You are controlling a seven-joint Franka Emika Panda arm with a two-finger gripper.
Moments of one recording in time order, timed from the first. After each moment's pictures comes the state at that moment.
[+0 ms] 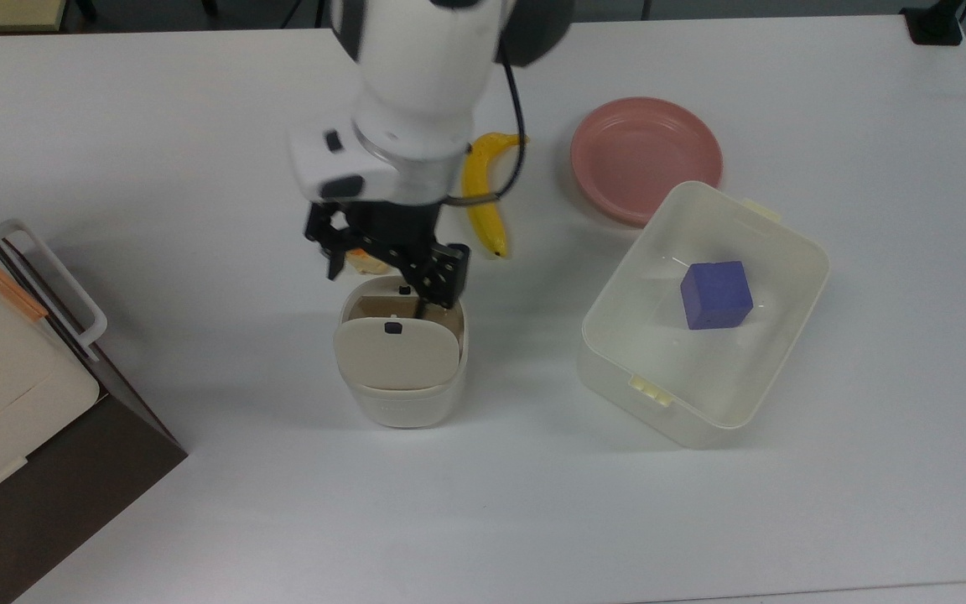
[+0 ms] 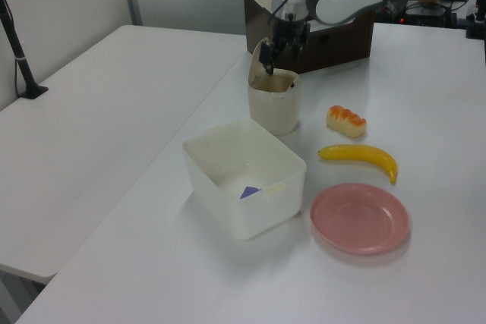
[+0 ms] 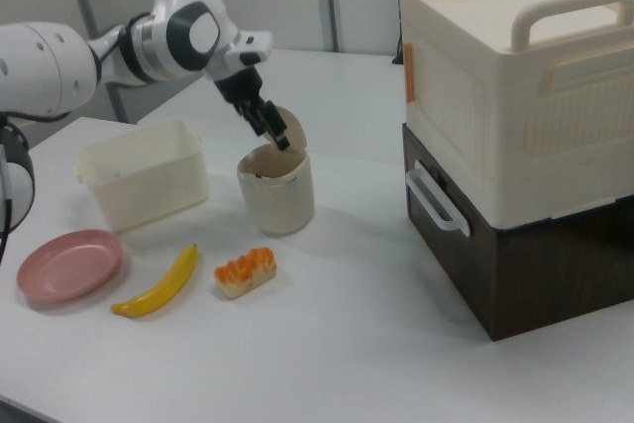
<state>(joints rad) -0.04 0.47 0.13 -1.35 -0.32 2.03 0.63</state>
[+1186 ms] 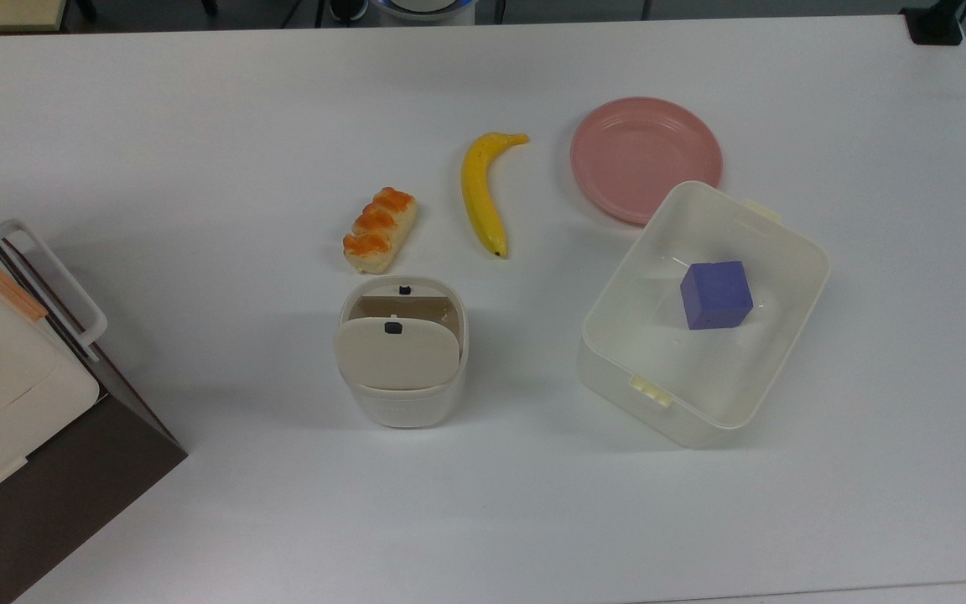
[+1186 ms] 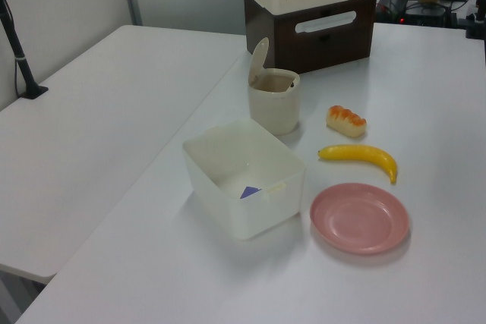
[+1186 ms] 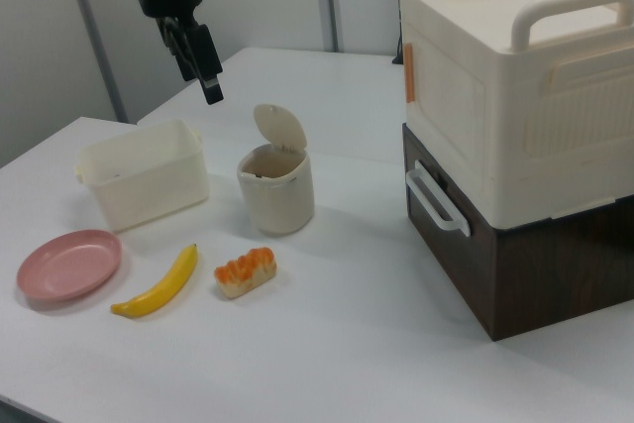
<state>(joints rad) -0.03 -0.08 -0.11 -1.47 -0.04 1.50 0.39</state>
